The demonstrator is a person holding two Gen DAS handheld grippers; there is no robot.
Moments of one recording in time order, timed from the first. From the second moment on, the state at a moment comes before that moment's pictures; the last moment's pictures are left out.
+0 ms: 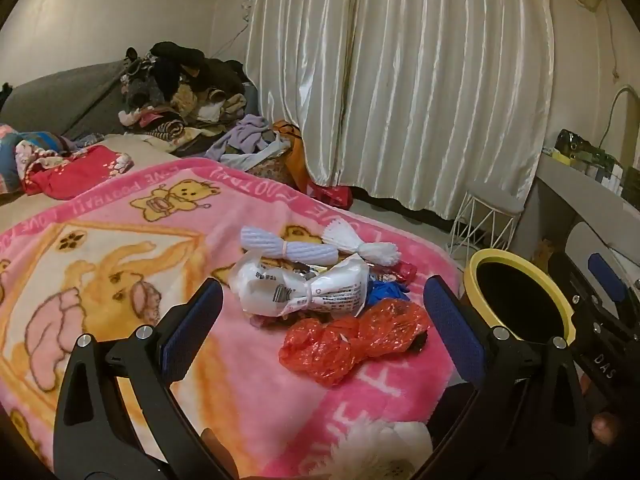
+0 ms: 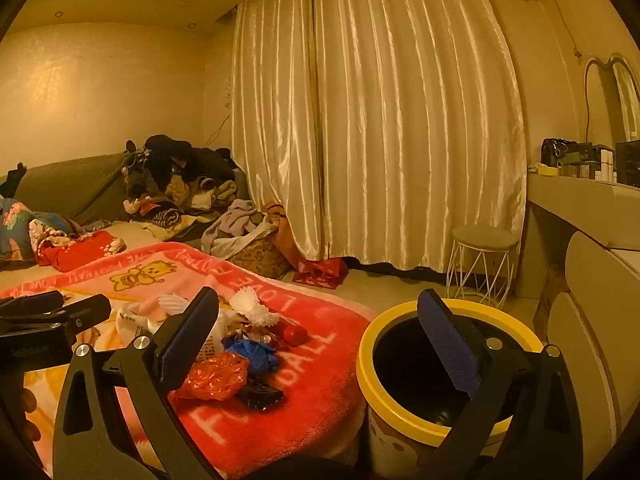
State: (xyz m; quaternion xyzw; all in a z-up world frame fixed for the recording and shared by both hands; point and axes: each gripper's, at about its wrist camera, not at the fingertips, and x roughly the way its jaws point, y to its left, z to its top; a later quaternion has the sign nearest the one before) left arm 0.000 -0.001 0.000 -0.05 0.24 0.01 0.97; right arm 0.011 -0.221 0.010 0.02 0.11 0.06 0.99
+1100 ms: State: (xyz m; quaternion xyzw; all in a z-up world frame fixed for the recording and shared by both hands) left arm -0.007 -0.010 0.015 -0.05 0.22 0.00 0.97; right arm 0.014 -0.233 0.029 0.01 0.10 0.06 0.99
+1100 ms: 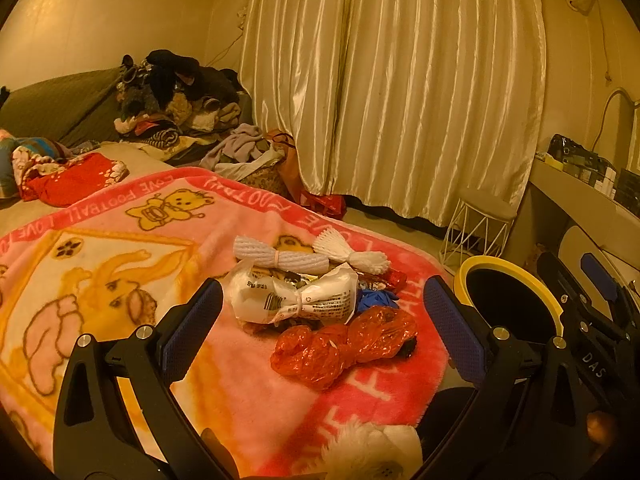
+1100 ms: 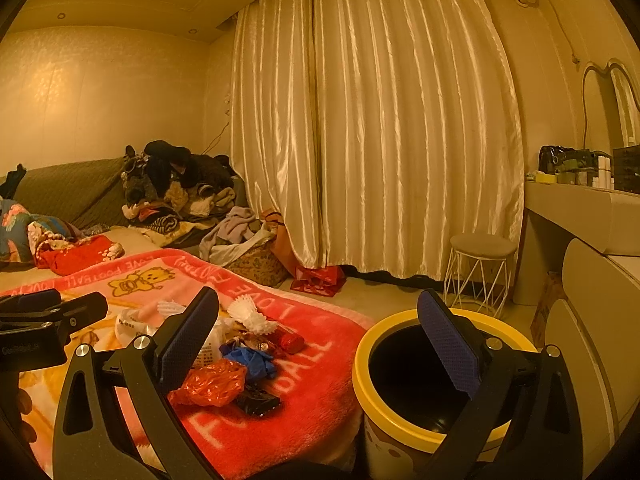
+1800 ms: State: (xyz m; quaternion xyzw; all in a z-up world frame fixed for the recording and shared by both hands) left arm -0.008 -0.011 0.014 -0.06 0.22 0.00 0.97; right arm 0.013 -0.236 0.027 0.01 0.09 0.05 0.99
